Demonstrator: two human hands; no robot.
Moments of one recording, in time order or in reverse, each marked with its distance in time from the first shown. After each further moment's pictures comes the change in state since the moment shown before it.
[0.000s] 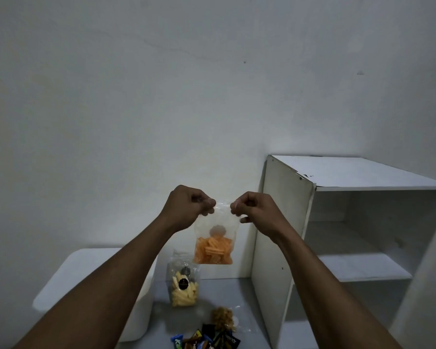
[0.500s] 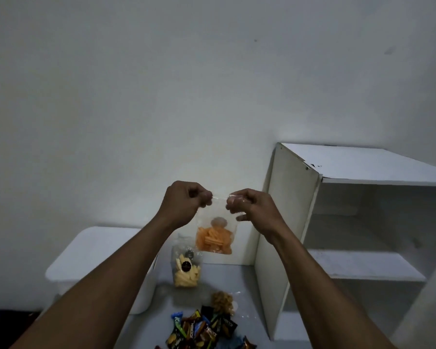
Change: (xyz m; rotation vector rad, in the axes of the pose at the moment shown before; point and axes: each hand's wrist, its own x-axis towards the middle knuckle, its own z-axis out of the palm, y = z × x) left_hand -0.011 -0.011 0.020 0.034 0.139 -0.041; right_hand -0.002 0.024 0.002 0.115 -0.053 0.028
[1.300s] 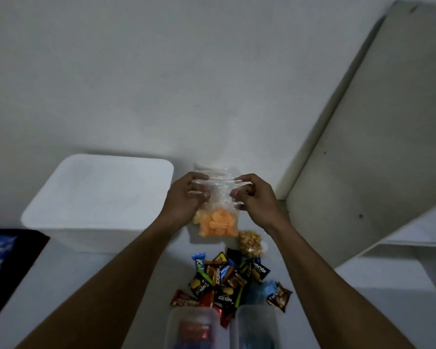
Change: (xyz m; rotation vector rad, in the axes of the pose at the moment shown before) left_hand -0.012 -0.246 0.043 -0.218 -0.052 -0.453; right_hand 0.056 0.212 0.119 0.053 -0.018 0.375
